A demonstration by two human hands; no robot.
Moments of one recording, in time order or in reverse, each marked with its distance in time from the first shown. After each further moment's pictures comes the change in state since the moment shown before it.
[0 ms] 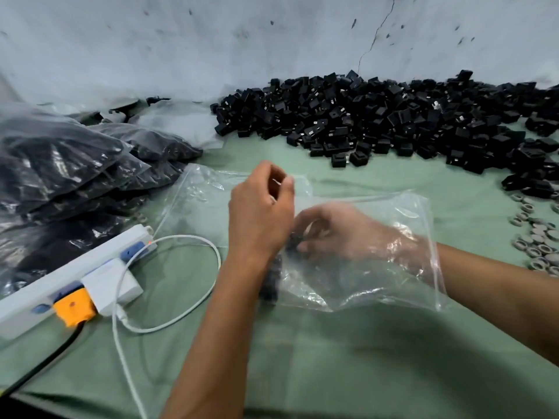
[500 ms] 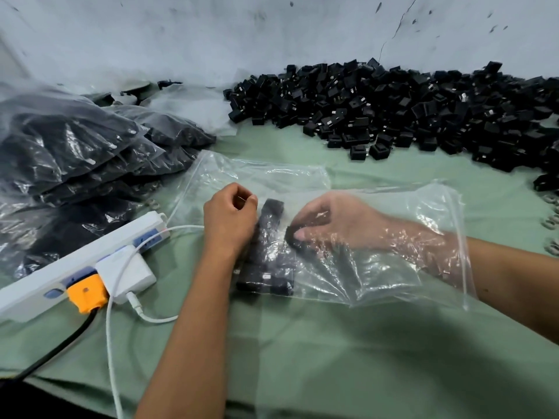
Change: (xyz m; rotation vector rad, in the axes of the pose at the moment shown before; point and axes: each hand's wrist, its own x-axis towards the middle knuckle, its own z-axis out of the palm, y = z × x) left_hand 0.012 -0.111 -0.017 0.025 0.018 -0.304; right_hand 0.030 -0.008 0.014 0.170 -0.108 0.014
